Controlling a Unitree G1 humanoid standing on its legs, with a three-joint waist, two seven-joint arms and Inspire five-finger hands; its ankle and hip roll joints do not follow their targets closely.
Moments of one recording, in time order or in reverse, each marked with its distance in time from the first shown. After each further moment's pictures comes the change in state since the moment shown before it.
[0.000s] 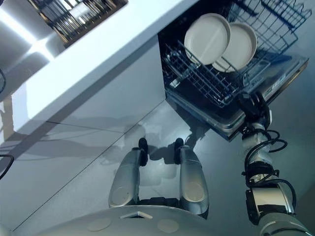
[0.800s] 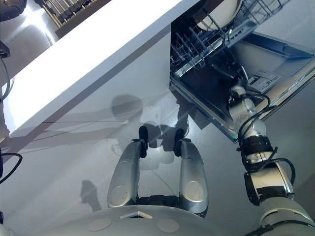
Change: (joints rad) left arm -0.040 -0.081 -0.020 0.001 -0.064 0.000 0.066; right arm -0.256 0.036 0.188 -0.318 0.285 0.276 0.057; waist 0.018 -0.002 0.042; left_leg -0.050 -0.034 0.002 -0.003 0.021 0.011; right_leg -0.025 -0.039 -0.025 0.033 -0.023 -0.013
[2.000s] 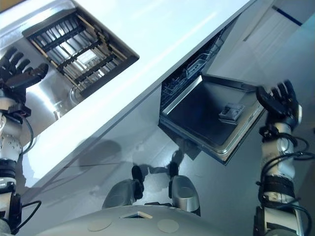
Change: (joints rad) left arm 0.632 -0.206 0.324 -0.169 -0.016 -0.042 -0.228; right arm 0.550 -0.061 -0.583 0.039 -0.547 -0.178 -0.148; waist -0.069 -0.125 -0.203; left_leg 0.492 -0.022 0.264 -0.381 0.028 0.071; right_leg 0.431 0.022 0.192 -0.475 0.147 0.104
